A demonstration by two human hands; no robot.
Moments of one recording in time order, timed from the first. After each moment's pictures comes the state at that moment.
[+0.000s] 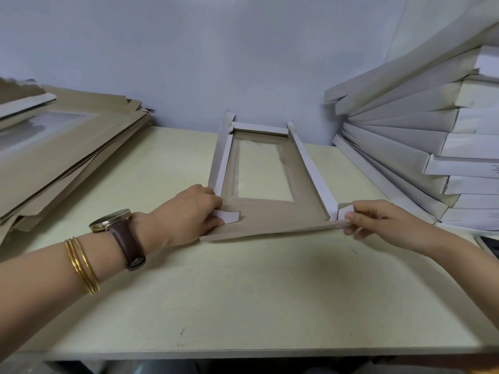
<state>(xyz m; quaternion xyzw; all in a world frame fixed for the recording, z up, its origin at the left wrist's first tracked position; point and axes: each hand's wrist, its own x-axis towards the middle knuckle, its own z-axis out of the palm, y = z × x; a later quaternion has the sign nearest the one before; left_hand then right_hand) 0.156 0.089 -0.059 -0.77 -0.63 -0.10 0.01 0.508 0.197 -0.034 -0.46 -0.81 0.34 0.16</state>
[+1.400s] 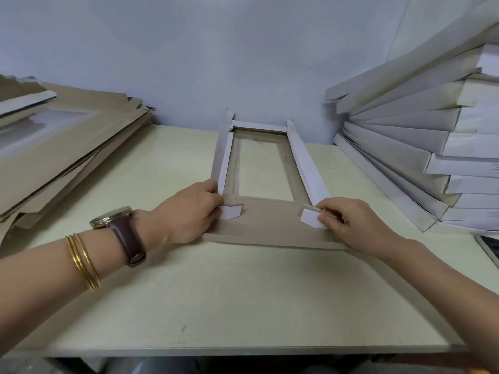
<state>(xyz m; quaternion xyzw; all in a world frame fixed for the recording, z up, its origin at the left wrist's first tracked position) 0.158 0.088 -0.057 -0.77 -0.63 -0.13 -0.03 0.471 0.195 -0.062 -0.40 -0.89 0.10 0.19</state>
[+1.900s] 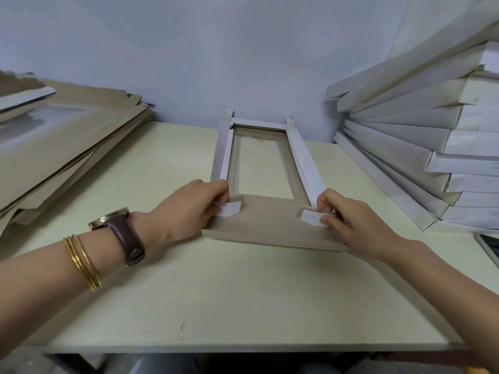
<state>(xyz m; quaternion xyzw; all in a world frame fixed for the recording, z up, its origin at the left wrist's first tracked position) 0.156 0.089 -0.066 -0.76 -0.60 -0.24 -0.05 0.474 0.189 -0.061 -0.36 -0.91 0.11 0.19</state>
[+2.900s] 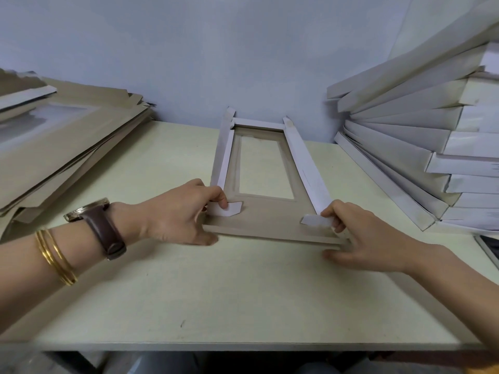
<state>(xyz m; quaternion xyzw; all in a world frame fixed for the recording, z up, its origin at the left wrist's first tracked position) 0.150 0.071 -0.049 -0.76 -0.62 -0.15 -0.12 0.491 0.169 -0.049 -0.37 -0.92 0.13 0.07</state>
